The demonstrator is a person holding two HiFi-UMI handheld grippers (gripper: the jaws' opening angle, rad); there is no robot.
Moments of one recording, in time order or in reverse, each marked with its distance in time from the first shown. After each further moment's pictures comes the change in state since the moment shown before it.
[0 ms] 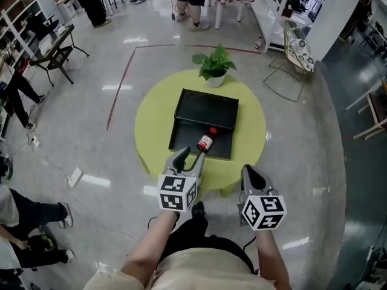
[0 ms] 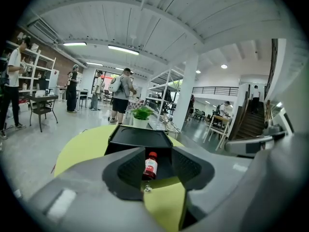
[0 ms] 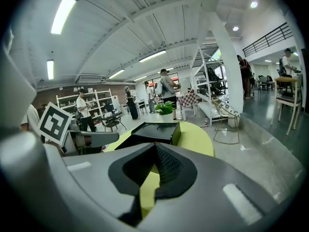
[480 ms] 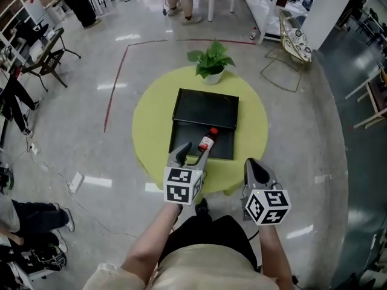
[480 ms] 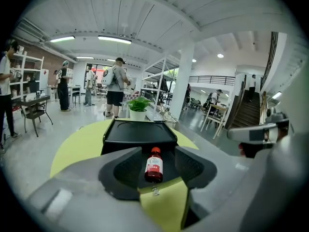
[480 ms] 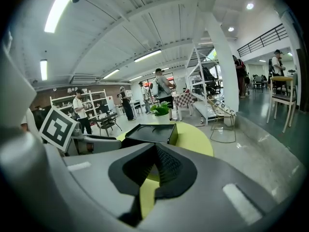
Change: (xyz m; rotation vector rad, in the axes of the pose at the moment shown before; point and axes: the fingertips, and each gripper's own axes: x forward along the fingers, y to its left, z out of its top) left arm 0.035 0.013 -0.005 0.063 0.128 -0.044; right arm 0.022 -0.004 0.013 0.030 -0.003 -0.054
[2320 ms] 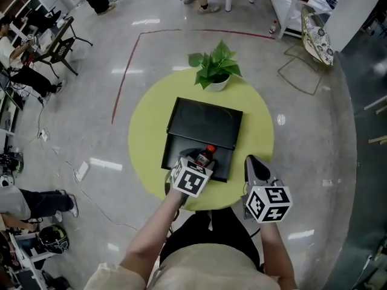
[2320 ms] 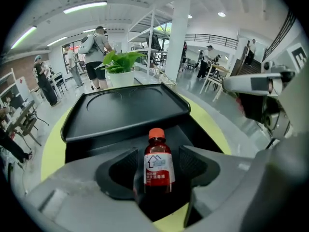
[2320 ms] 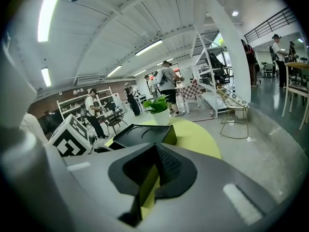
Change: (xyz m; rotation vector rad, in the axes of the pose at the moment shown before) left arm 0.107 0.004 -0.059 0.118 0.492 -0.019; right arm 0.096 -0.056 0.023 0.031 0.098 0.118
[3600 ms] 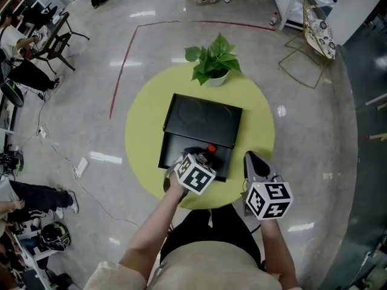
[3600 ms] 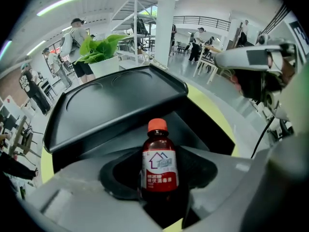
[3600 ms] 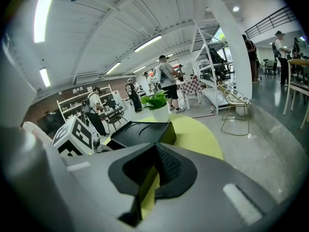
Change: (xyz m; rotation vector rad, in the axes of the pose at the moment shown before) left arm 0.025 -0.004 -0.015 0.146 0.165 -0.016; right arm 0.017 -0.009 -0.004 0.012 0.047 0.009
